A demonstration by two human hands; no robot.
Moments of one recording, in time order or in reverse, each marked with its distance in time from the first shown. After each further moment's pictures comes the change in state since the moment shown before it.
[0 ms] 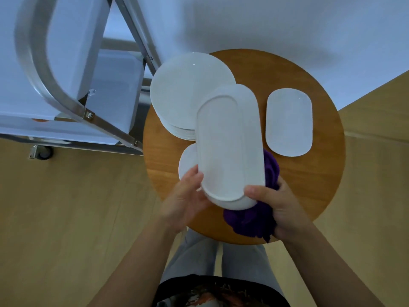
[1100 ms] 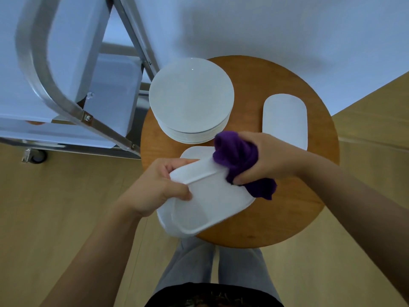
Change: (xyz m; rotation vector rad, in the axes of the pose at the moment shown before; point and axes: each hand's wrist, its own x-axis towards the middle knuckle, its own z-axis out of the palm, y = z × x) left_hand -0.022 0.067 -0.015 0.535 -0.252 0.158; right_hand 0.063 -0.078 0.002 -1.243 -0.361 -0.053
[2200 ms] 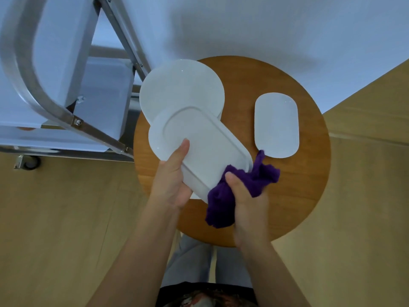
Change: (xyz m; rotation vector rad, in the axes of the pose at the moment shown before) left_hand 0.043 -0.012 0.046 -0.787 0.499 0.042; right_hand -0.024 0.002 0.129 1.177 0.941 0.311
